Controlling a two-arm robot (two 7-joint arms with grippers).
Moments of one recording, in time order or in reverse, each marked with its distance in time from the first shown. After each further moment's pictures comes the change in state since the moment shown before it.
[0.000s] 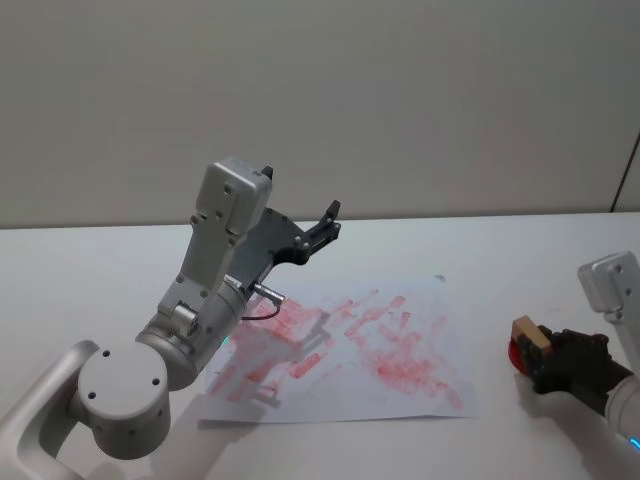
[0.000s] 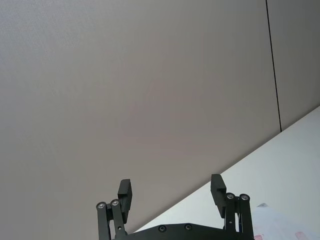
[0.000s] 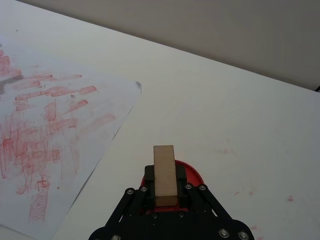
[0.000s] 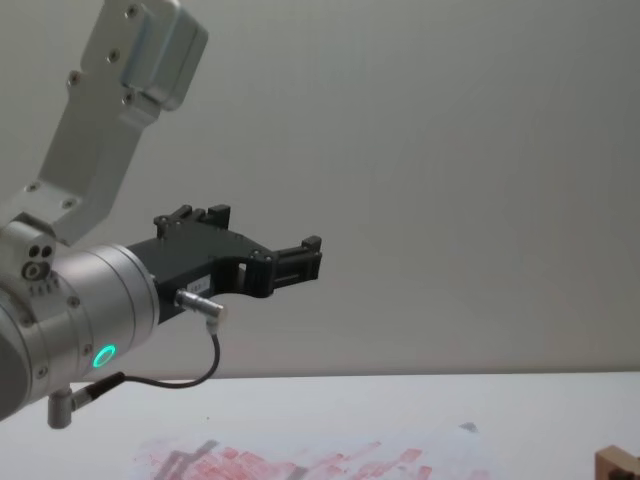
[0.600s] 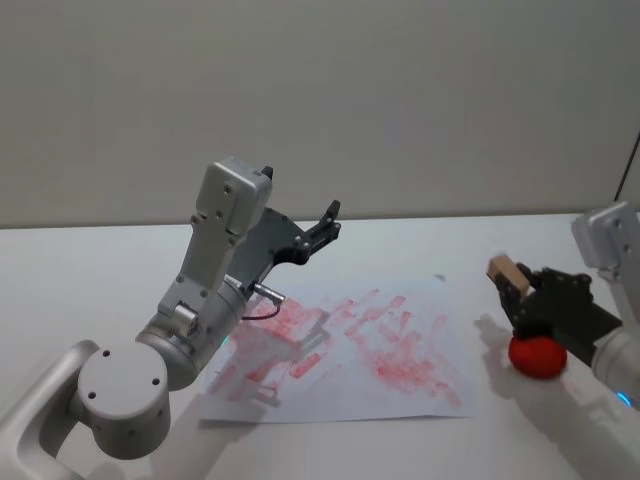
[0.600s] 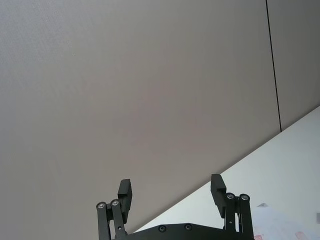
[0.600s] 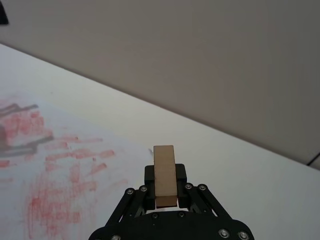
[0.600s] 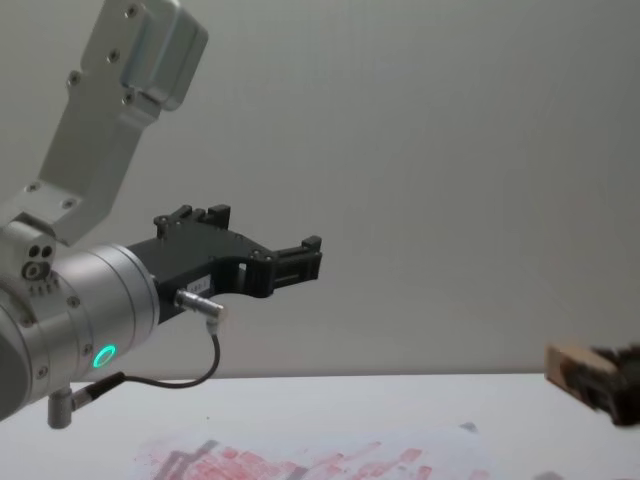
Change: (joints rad) left arm 0.000 0.000 0.000 0.000 0.000 0.000 0.000; right arm 0.055 -0.020 -0.005 -0.041 -0.050 -0.106 0.049
